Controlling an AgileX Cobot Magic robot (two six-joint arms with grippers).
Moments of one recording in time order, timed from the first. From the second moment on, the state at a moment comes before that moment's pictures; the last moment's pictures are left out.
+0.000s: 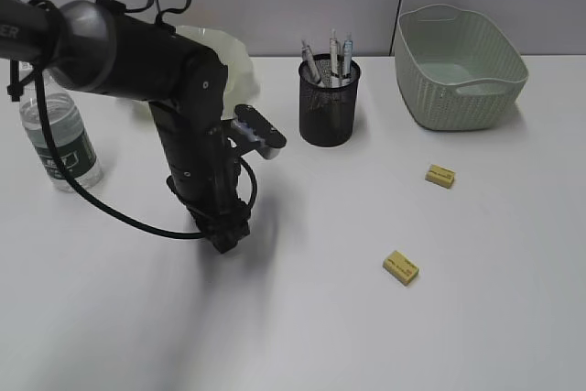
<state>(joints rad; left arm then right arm) -0.62 2.12 -1.39 0.04 0.83 0.29 0.59 0.40 -0.58 -0.07 1.22 0.02</state>
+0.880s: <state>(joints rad) -0.63 2.01 -1.41 0.01 0.87 0.30 0.59 0.40 -0.58 -0.07 1.22 0.03</state>
